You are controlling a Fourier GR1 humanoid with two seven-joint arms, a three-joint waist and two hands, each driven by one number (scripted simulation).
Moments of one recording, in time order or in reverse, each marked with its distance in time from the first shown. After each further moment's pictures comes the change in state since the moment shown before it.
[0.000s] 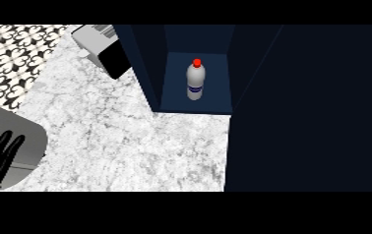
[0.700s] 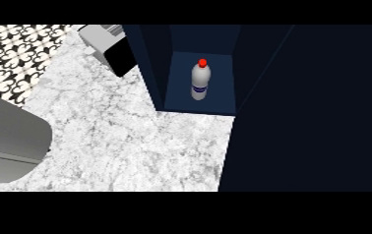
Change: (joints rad) left arm 0.096 0.067 0.108 0.027 0.053 -0.123 -0.028; right arm -0.313 0.085 0.246 0.023 0.033 -0.288 0.183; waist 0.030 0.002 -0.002
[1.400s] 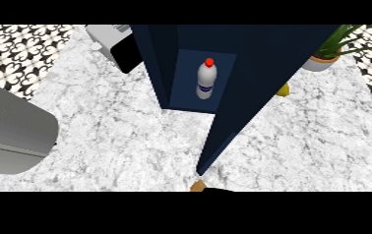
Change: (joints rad) left arm 0.055 0.049 0.107 0.037 0.053 -0.131 -0.025; right arm -0.497 0.294 0.234 0.140 0.206 -0.416 0.215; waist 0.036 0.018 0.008
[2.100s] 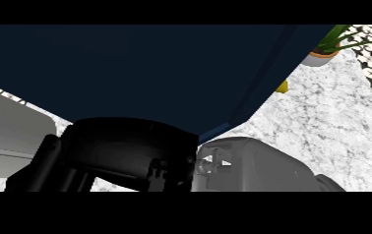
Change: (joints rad) left arm 0.166 -0.024 0.167 0.057 0.029 -0.197 -0.045; right arm -0.611 0.089 -0.048 0.468 -0.319 -0.106 0.054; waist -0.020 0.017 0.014
